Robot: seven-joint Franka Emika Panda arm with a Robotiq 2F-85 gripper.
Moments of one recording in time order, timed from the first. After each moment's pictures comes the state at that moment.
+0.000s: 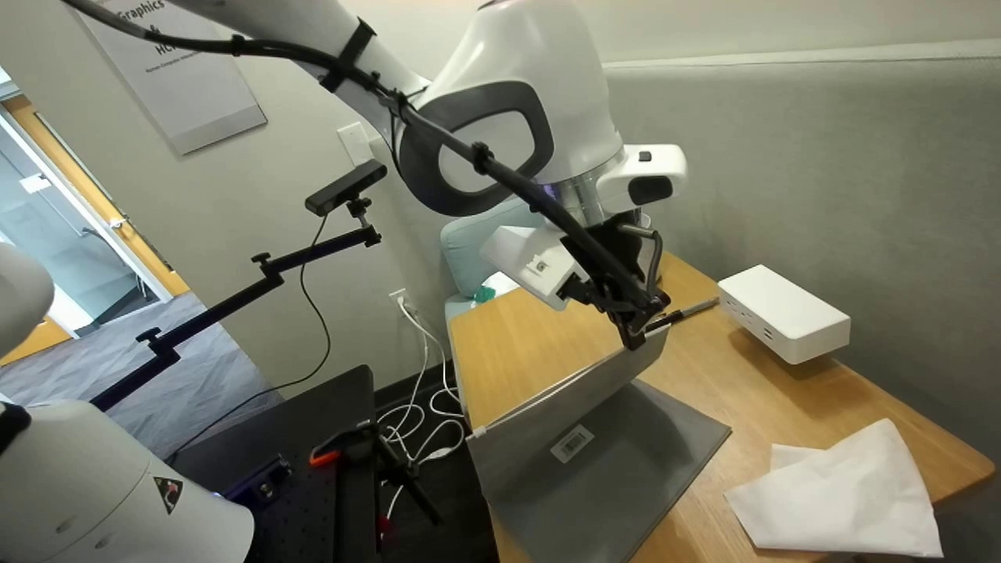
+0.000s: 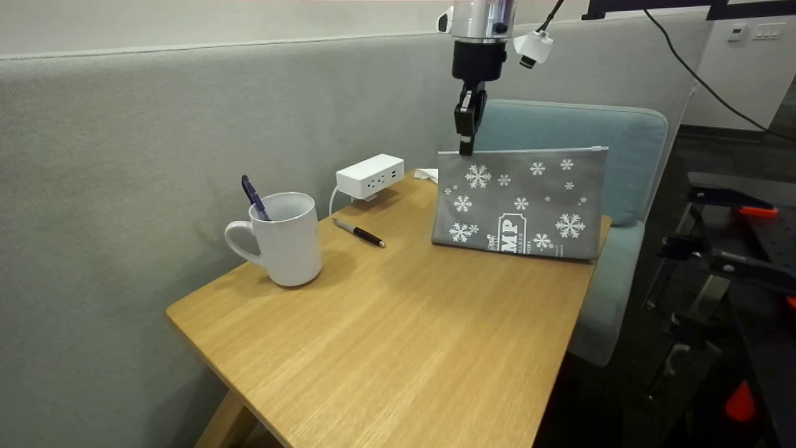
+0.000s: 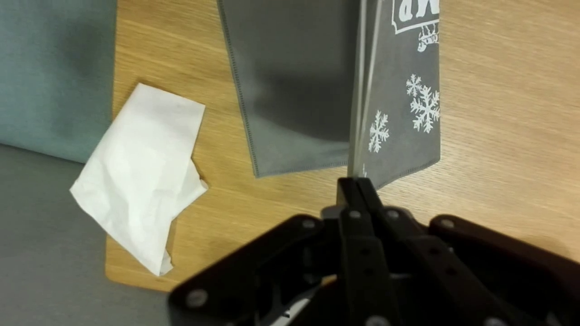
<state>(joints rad) -0.07 0.34 -0.02 -2.30 -0.04 2.74 -0.19</state>
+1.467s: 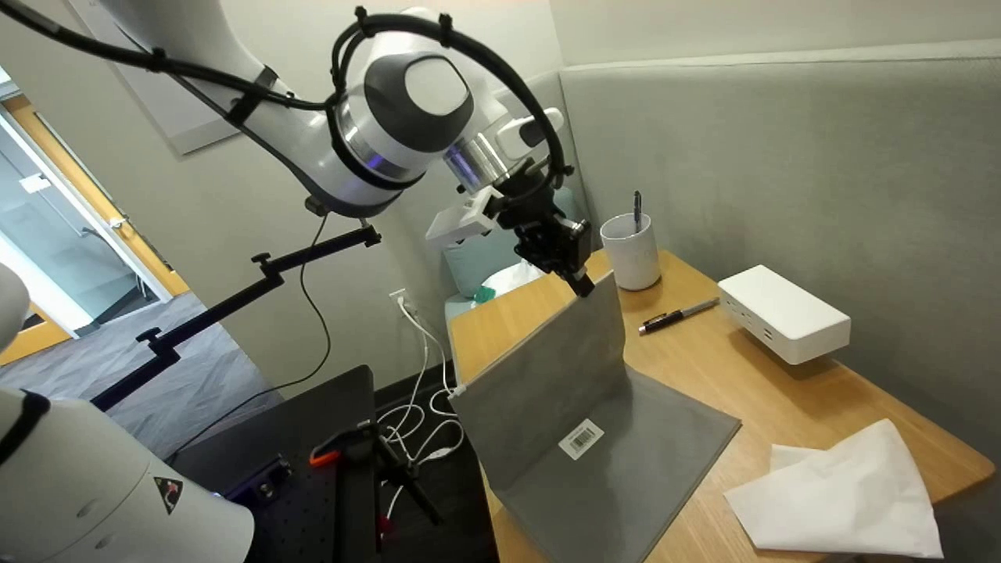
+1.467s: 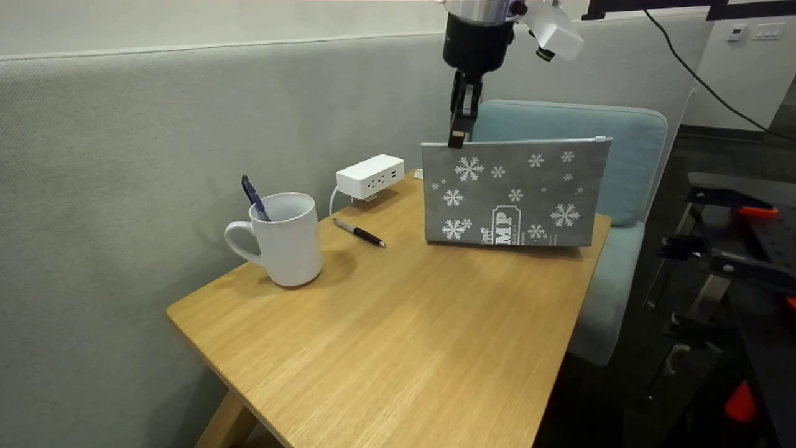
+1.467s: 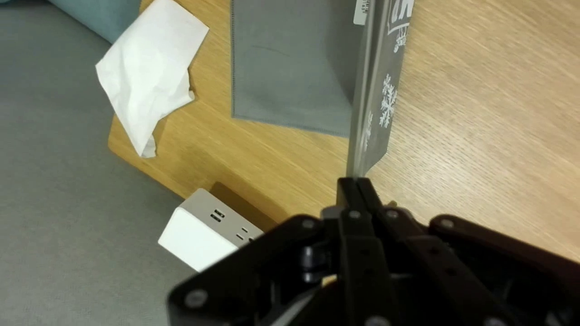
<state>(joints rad) 0.20 0.20 -0.11 -2.41 -0.73 2.78 0.34</state>
